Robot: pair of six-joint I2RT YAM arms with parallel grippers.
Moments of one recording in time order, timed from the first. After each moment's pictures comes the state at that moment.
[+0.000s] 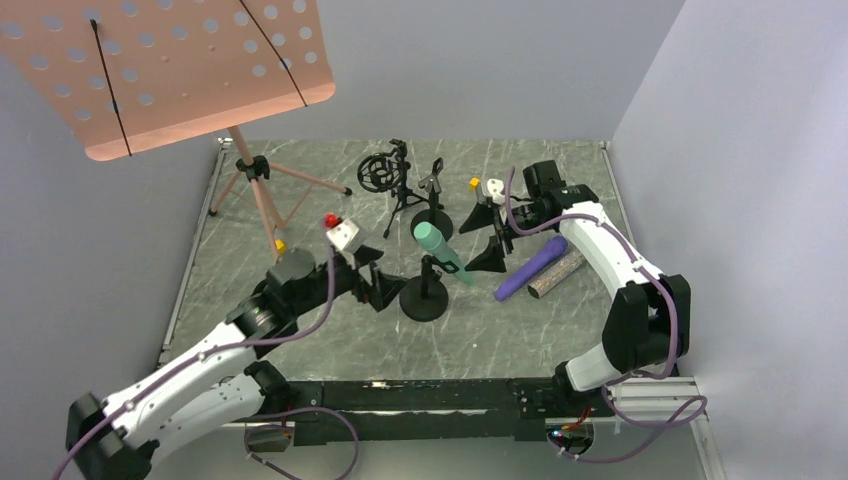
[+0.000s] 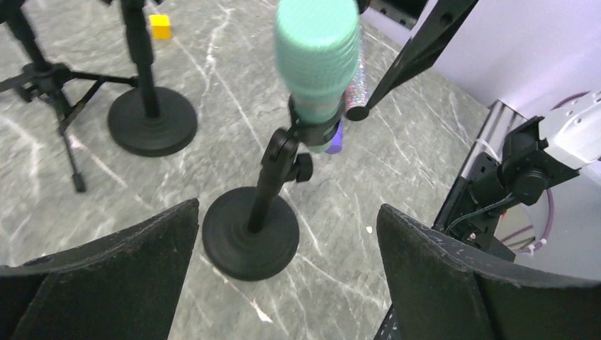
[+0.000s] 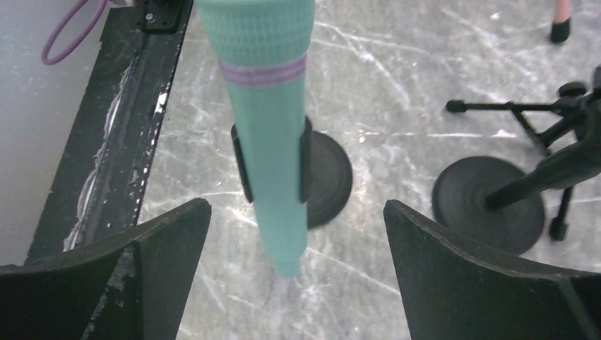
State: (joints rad) left arm -0.76 0.85 0.64 0.08 0.22 -0.25; right arm 0.23 1.50 1.18 -0.88 -1.21 -1.08
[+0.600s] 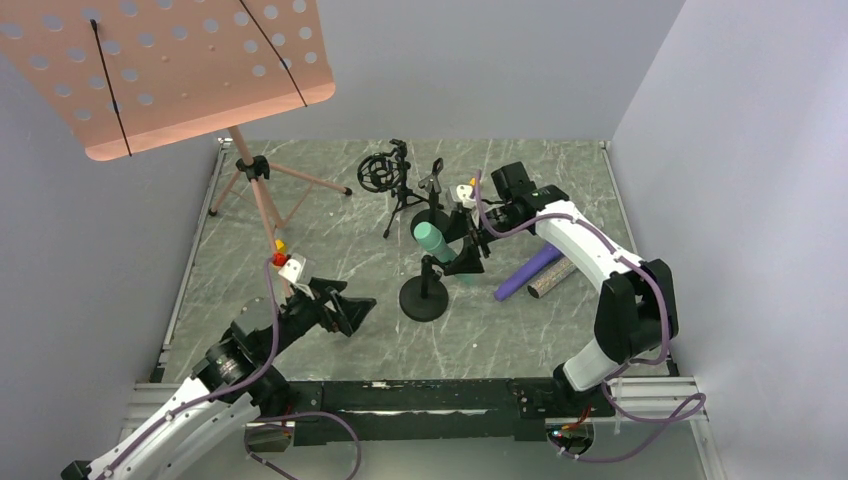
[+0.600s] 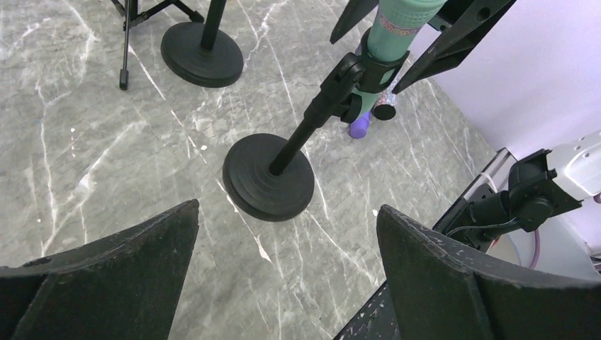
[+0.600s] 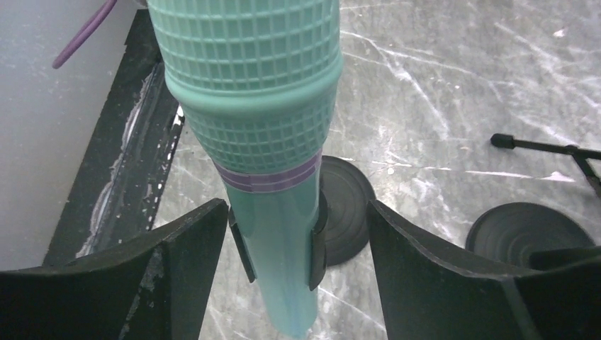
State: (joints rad) left arm -0.75 0.28 0.35 -0.18 0.00 -0.47; right arm 0.38 1.57 1.24 -0.78 -1.18 -0.96
